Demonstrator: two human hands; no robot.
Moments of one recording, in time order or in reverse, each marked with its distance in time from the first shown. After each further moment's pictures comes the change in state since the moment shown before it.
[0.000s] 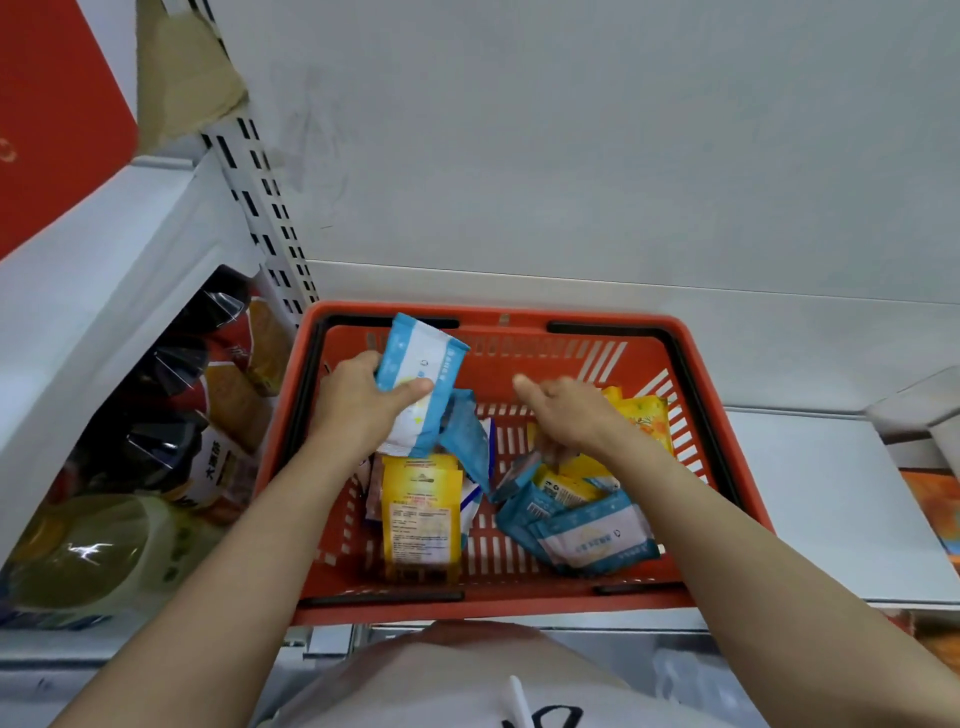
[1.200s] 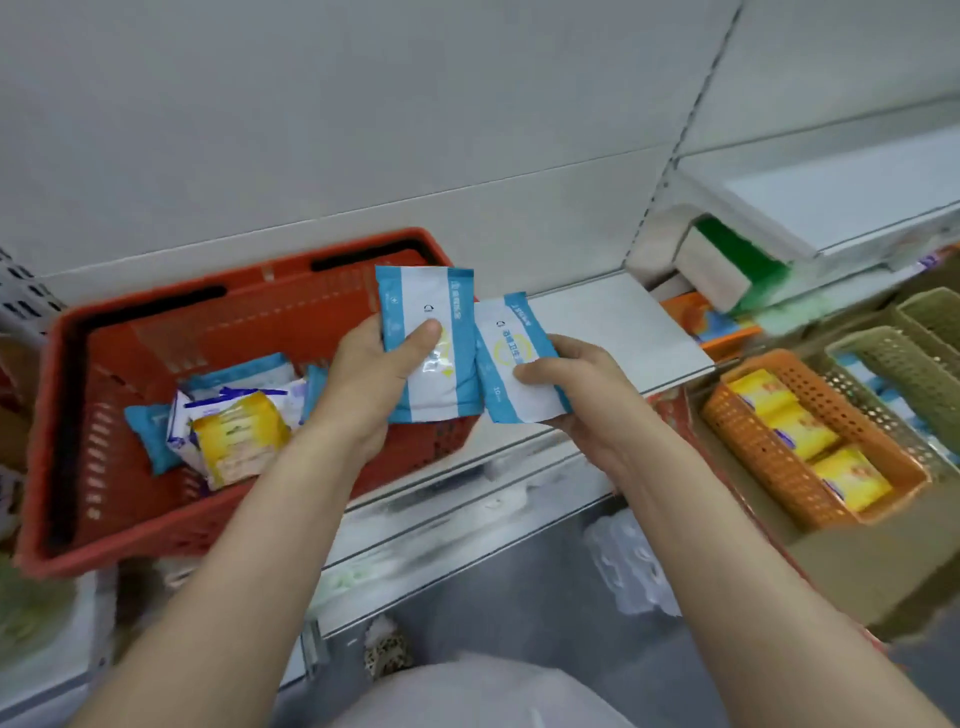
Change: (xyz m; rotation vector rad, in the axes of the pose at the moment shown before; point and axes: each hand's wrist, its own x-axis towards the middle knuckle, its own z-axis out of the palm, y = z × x) left_hand -0.173 0.106 0.121 -0.600 -0.477 0.125; right_hand -0.249 0.132 -0.017 1.205 0.389 0.002
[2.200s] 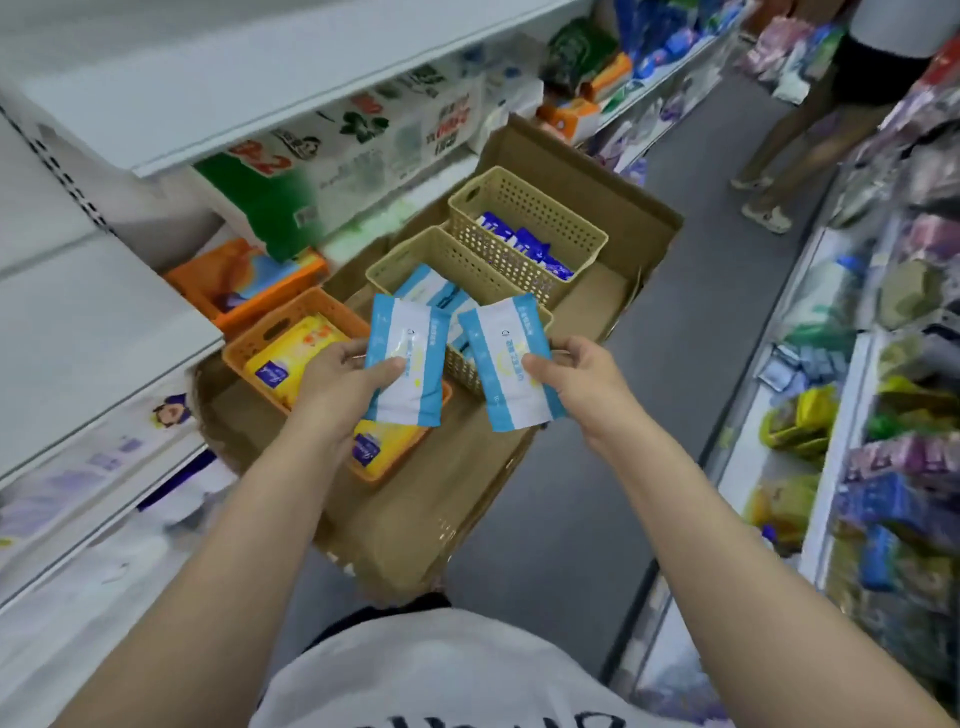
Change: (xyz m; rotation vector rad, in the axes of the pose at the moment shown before) left_hand -0.069 -0.171 0.608 0.146 -0.356 -0.350; right_hand -0.142 0.041 -0.630 -0.059 0.721 0.040
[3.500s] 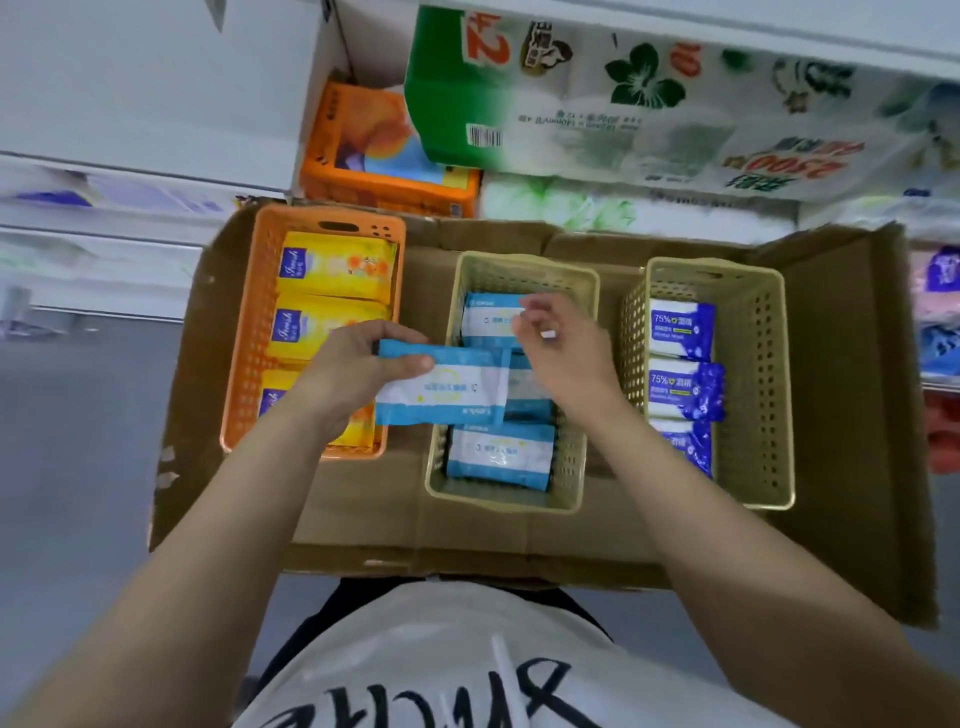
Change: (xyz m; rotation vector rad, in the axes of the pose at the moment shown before) left_hand 0.143 -0.008 0.106 -0.234 0.578 -0.250; right_hand 0.349 -0.030 0.081 -0.667 -0.877 -0.463
